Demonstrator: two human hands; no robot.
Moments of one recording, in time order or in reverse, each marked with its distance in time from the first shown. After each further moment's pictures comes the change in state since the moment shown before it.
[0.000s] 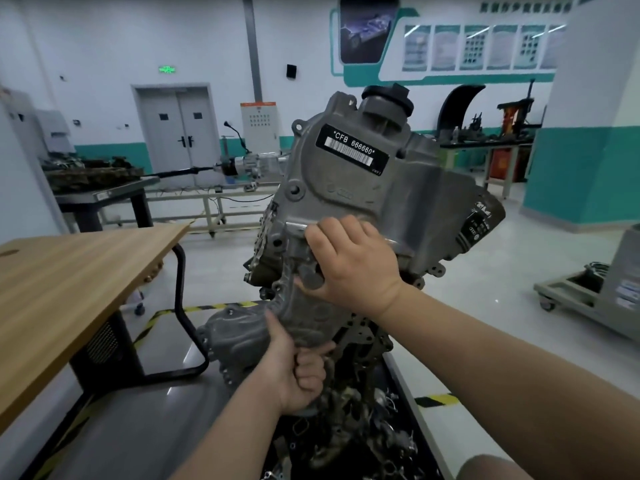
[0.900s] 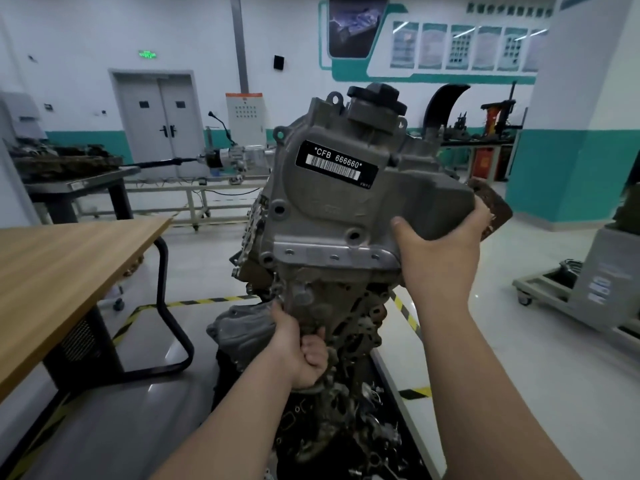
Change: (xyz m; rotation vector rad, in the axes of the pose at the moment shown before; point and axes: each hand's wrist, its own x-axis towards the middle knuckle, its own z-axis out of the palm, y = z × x) left_hand 0.017 0.007 0.026 -0.068 0.112 -0.069; right_hand -0.019 0.037 -0.051 0.503 0.138 1.410
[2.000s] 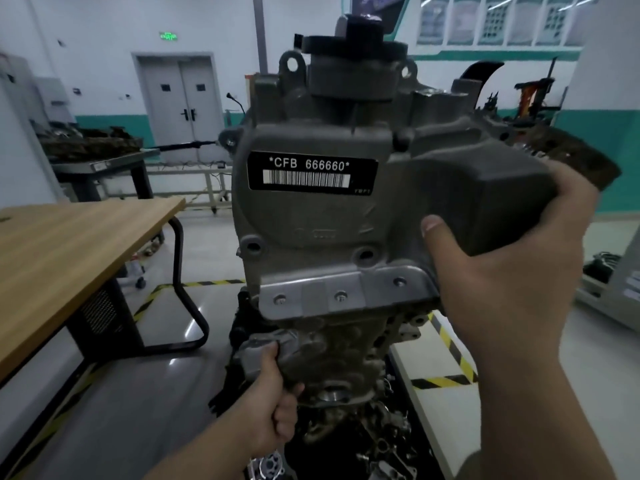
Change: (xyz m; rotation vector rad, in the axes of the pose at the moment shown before) left_hand 0.013 -0.040 -0.083 0.256 0.210 -0.013; right_hand 0.057 0.043 -0.130 0.105 -0.082 -0.192
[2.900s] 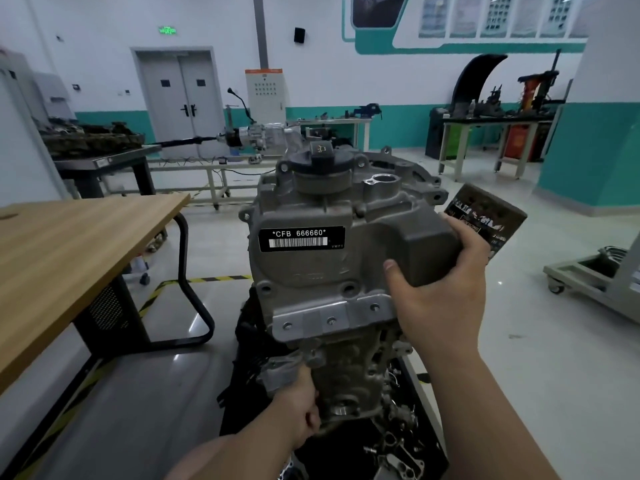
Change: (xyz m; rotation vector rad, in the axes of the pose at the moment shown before) left_hand 0.049 -0.019 0.013 0.074 0.122 0.003; right_hand -0.107 -0.004 0.135 -0.117 -0.122 -0.079
